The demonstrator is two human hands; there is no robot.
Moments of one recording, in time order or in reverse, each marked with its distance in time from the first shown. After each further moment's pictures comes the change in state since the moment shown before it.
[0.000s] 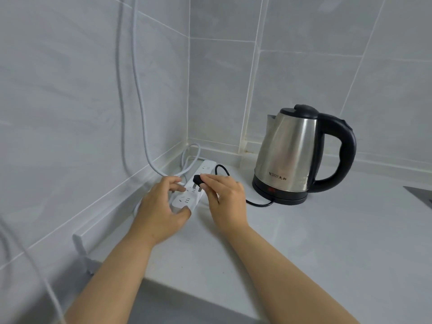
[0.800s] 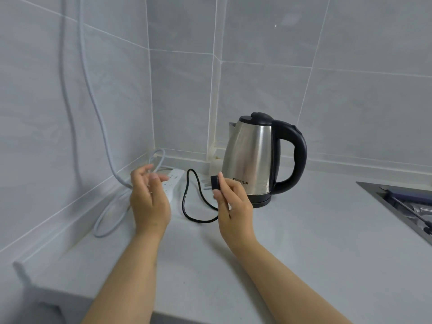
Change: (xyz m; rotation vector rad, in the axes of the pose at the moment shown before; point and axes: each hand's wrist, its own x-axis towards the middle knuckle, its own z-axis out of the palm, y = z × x) left_hand 0.029 0.070 0.055 -0.446 0.500 0.031; right_hand -0.011 0.025 -0.083 0.181 0.124 0.101
